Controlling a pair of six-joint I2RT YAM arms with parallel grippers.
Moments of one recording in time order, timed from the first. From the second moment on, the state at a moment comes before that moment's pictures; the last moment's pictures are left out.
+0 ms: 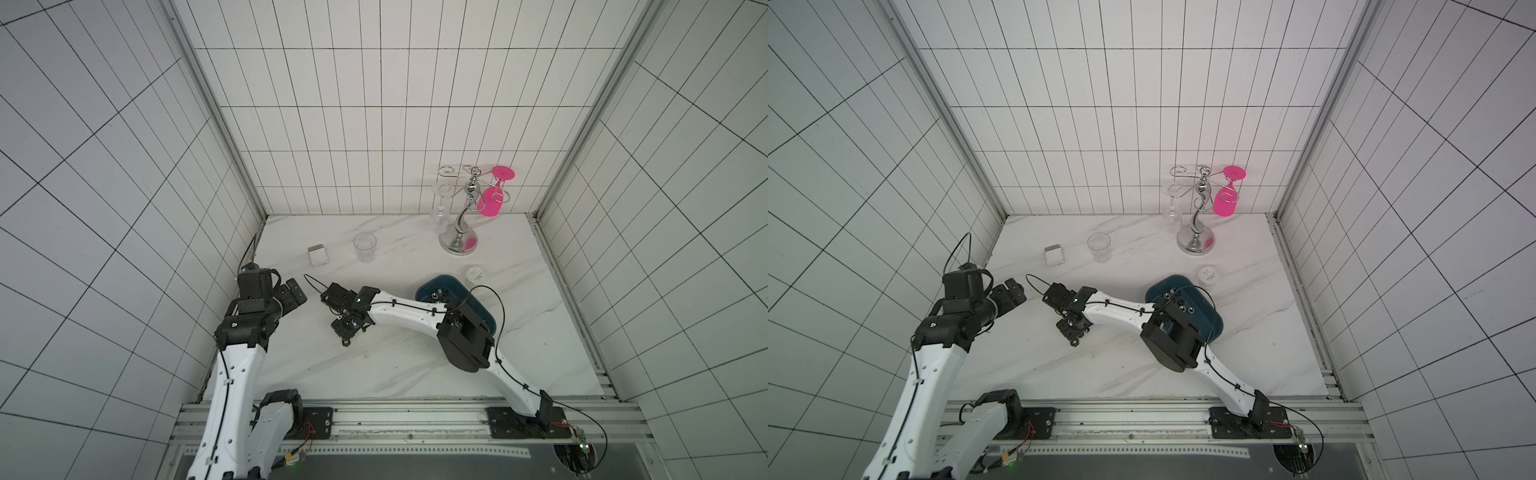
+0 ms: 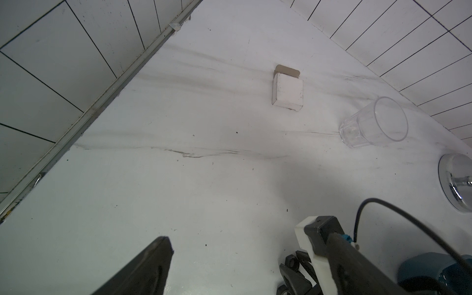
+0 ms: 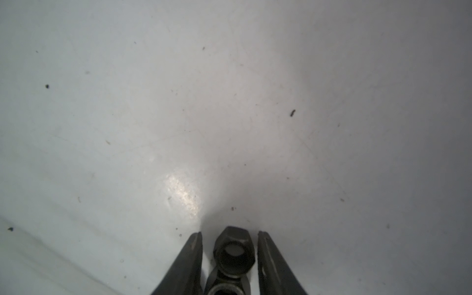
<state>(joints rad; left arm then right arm) 0.13 0.85 0.88 -0.82 0.00 -0.46 1.22 2.41 2.02 -0.79 0.02 0.22</state>
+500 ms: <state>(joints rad) 0.13 0.86 0.89 -0.83 0.02 -0.46 1.15 2.17 1.76 -0.69 0.03 0.26</state>
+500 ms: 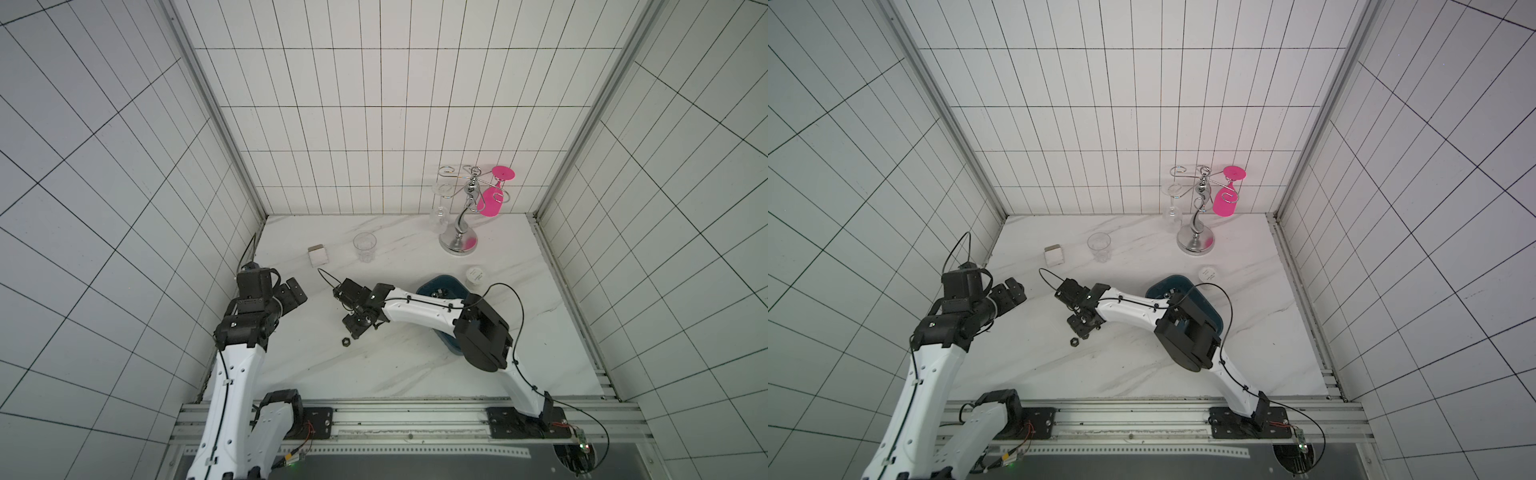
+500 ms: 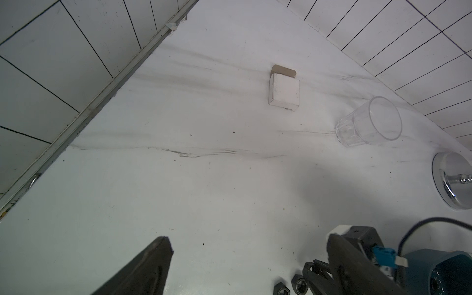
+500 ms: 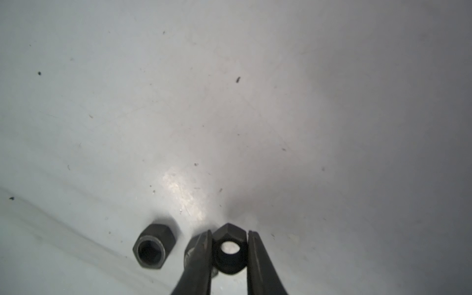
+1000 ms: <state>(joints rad) 0.13 0.92 0.91 -0.77 0.16 -0.51 0.74 1.47 1.12 -0.64 0.13 0.38</state>
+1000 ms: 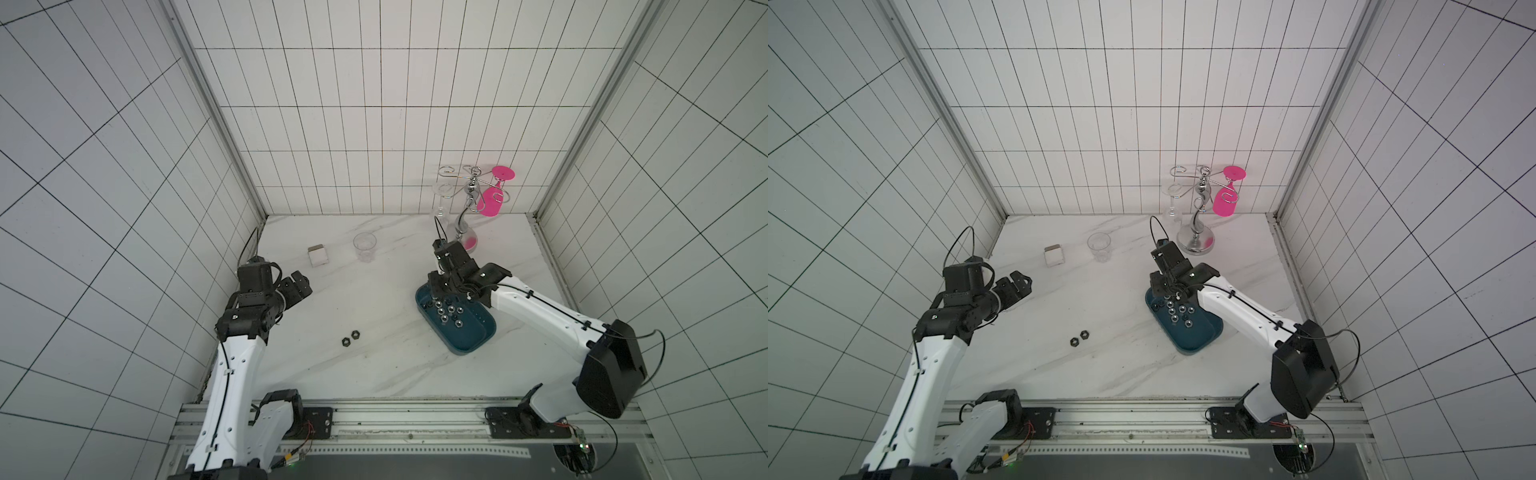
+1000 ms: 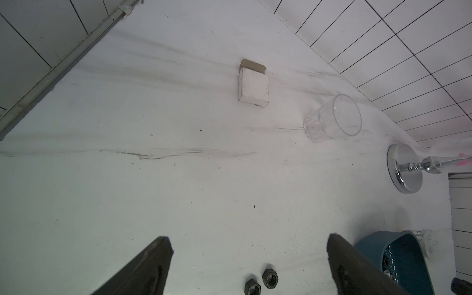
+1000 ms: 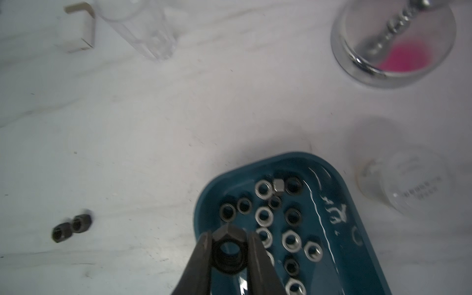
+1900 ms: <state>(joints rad) 0.08 1.05 0.96 -0.68 0.20 -0.52 0.52 1.55 0.92 -0.71 0.10 0.44</state>
